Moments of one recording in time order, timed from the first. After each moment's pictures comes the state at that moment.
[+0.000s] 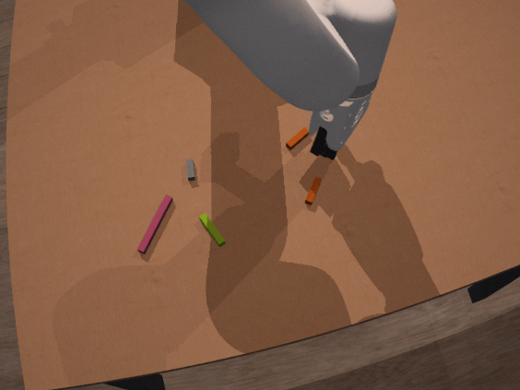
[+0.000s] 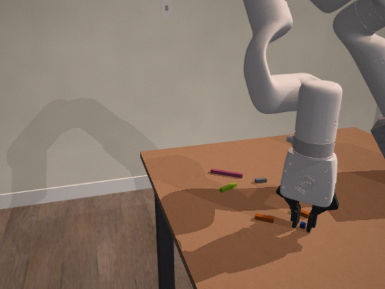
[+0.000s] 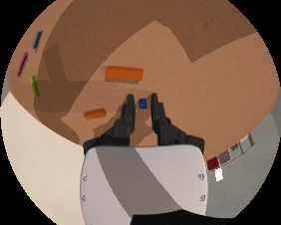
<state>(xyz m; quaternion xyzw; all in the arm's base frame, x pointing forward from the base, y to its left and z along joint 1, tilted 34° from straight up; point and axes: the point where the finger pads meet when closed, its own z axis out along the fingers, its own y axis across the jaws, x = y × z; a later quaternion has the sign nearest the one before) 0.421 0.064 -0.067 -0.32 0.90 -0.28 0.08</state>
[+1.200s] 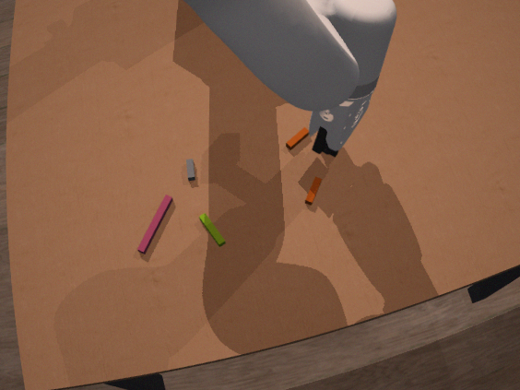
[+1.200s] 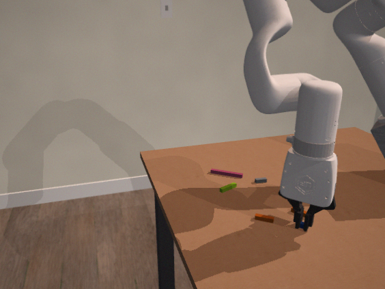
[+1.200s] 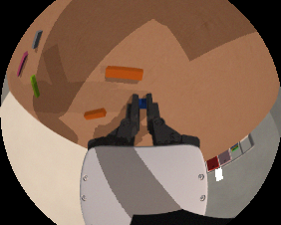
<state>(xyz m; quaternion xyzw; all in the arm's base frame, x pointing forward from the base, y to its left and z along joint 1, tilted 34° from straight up) 0.421 0.064 -0.067 -0.32 0.90 -0.28 0.08</state>
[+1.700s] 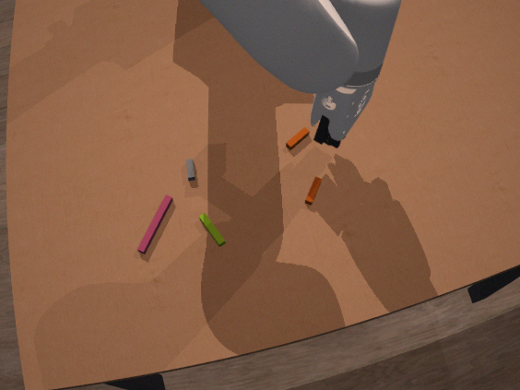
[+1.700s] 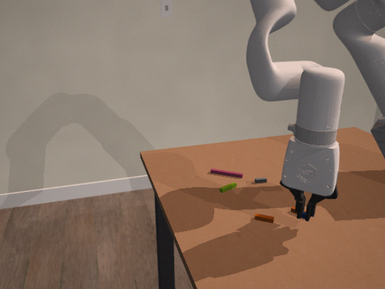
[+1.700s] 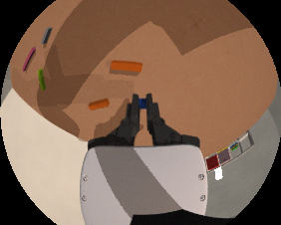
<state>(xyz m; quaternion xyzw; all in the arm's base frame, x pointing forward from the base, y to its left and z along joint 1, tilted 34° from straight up) 0.413 0.075 -0.047 -0.32 0.90 -0.28 0.08</state>
